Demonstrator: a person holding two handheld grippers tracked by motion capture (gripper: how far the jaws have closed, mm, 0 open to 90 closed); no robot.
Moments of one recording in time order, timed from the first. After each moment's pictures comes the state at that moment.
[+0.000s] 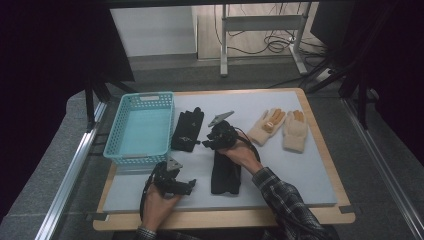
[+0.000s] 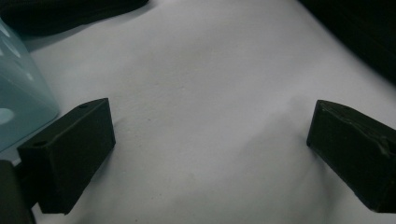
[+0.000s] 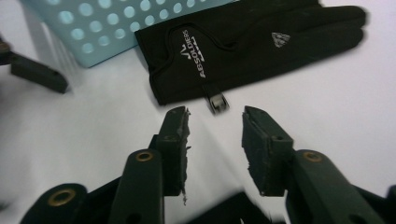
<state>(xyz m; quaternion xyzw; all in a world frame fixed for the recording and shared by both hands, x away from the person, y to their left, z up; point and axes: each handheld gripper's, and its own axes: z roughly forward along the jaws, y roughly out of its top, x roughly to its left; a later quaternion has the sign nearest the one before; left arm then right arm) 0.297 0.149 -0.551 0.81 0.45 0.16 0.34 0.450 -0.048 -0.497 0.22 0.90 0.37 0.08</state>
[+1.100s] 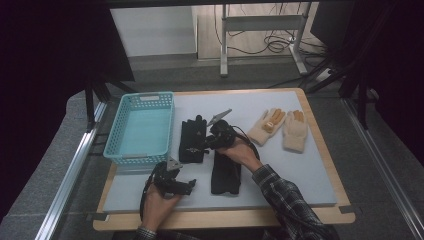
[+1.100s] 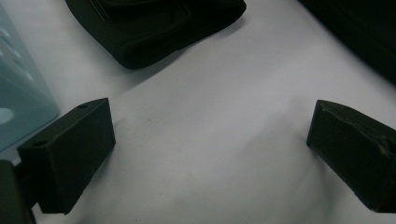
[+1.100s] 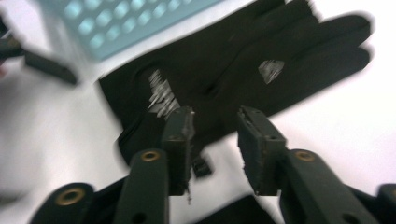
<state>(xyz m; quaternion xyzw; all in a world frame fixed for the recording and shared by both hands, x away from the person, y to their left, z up) 0.297 0.150 -0.551 0.81 0.45 0.16 0.34 0.459 -0.046 -0.499 0.22 0.91 0.36 0.04</state>
